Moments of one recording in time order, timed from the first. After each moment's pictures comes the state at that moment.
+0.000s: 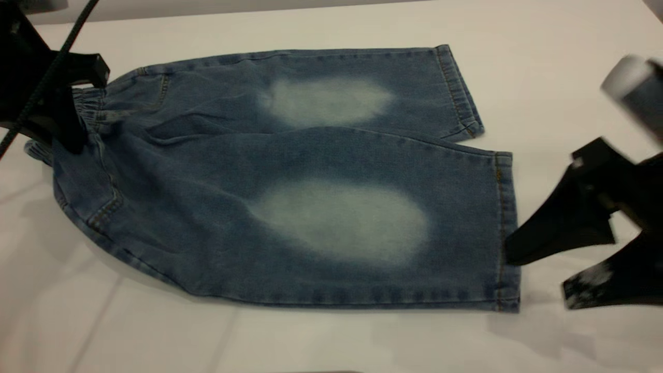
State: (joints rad) left arm -0.10 1.83 -0.96 -0.08 0.47 -0.11; right arm 0.08 1.82 -0.36 1.66 0.70 -1.22
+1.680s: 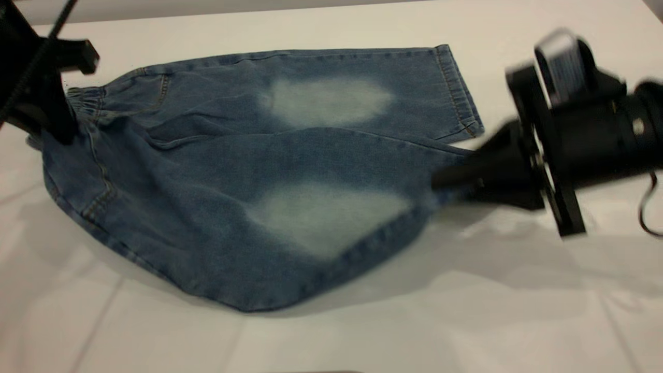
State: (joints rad) left arm -0.10 1.76 -0.96 -0.08 0.53 -0.10; right arm 0.07 2.10 -0.62 1.82 1.10 -1.25
